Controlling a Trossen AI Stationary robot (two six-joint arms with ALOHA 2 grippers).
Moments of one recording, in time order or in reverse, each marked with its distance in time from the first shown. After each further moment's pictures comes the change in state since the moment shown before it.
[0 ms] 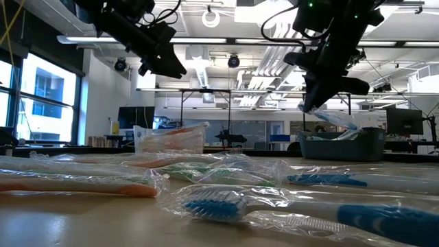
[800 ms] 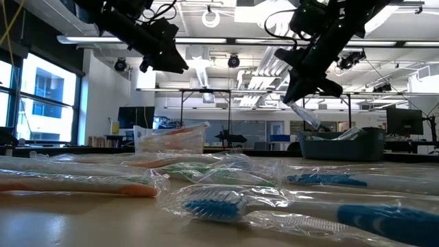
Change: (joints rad) left arm 0.000 0.000 0.000 0.079 -0.046 0.000; right arm -0.209 0.001 0.001 0.252 -0.085 -0.270
